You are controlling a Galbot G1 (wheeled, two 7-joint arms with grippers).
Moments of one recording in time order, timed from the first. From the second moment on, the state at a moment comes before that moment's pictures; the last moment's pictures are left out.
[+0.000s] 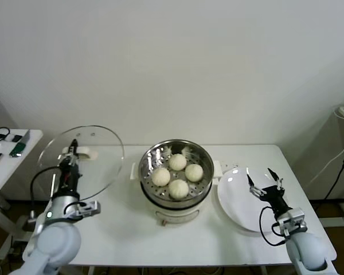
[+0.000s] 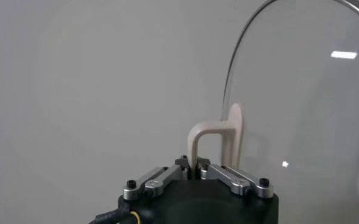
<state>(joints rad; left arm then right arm) 1.28 -0.92 -0.36 -2.08 1.07 0.61 -0.06 -1.29 1.14 0.60 1.65 0.21 0.08 -0.17</state>
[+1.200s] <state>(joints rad) 0.88 -1.35 0.17 -1.86 1.43 0.74 0.27 -1.30 1.15 0.67 1.59 0.19 0.13 -0.18</state>
